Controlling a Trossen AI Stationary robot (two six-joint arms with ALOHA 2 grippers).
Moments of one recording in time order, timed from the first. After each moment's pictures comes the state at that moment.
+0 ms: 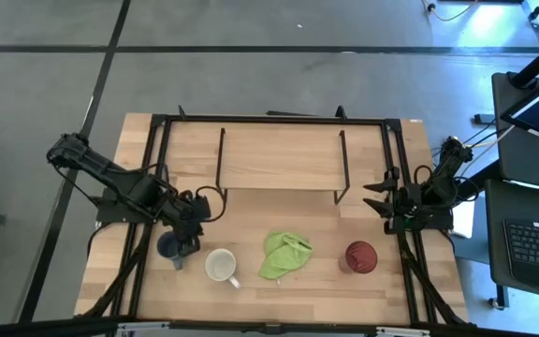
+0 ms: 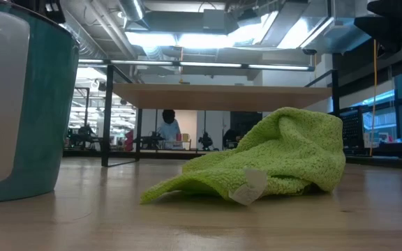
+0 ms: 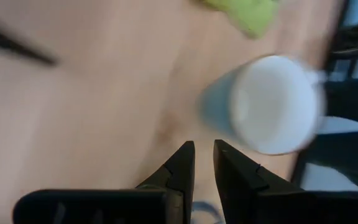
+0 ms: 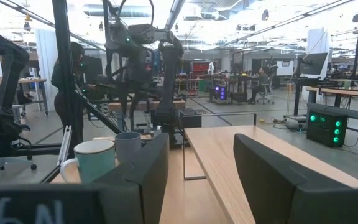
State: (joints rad) left arm -0.46 1.19 1.10 -1.06 -0.06 -0.83; right arm 0.86 0.01 0.05 0.32 0.96 -0.27
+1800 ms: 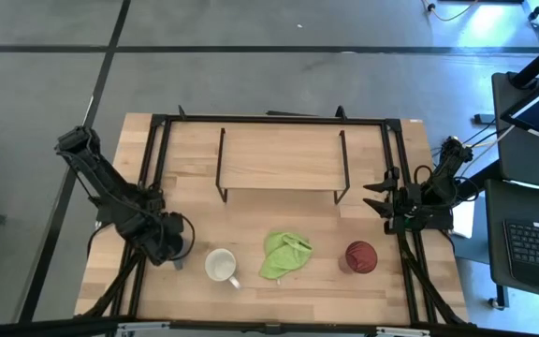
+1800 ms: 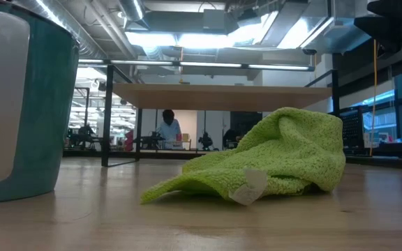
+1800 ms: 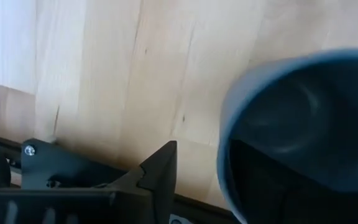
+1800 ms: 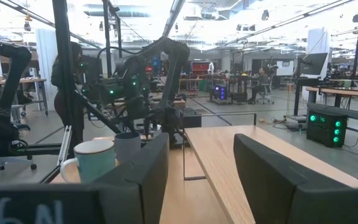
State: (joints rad) left arm -0.86 1.18 0.74 -1.17 -0.18 -1.11; right arm 0.86 0.01 0.05 0.32 0.96 -0.27
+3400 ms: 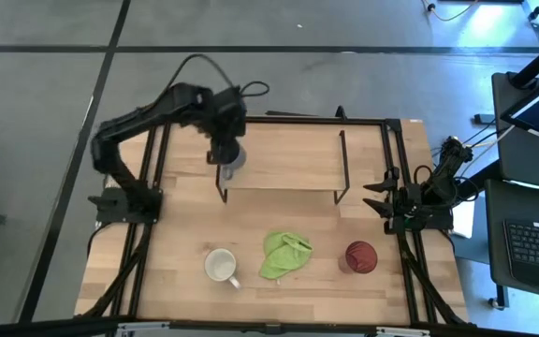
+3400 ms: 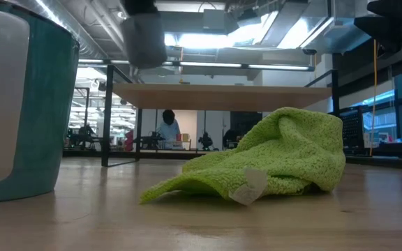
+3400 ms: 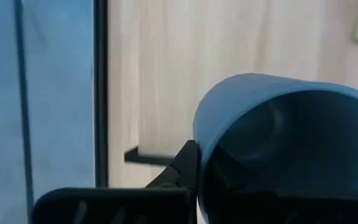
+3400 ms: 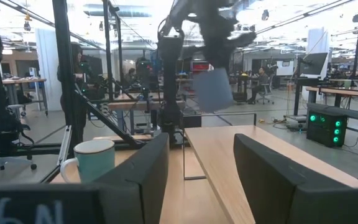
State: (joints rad) left arm 0.34 1.64 1.93 -1.50 -0.14 0.34; right arm 0.86 0.01 0.05 0.32 0.96 -0.27
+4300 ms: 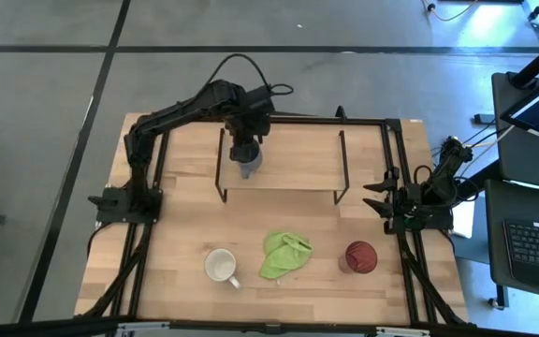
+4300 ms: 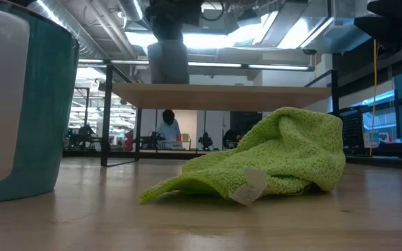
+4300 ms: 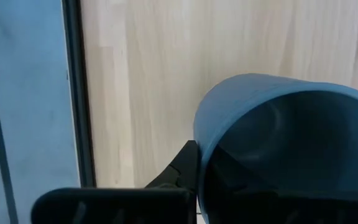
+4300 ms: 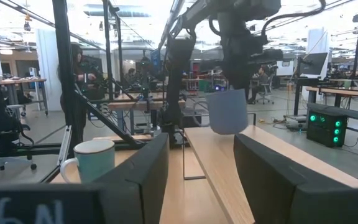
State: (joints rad) left arm 0.38 1.91 2.13 -1.52 -0.06 0.39; right arm 0.86 0.01 0.05 0.32 0.96 -0.27
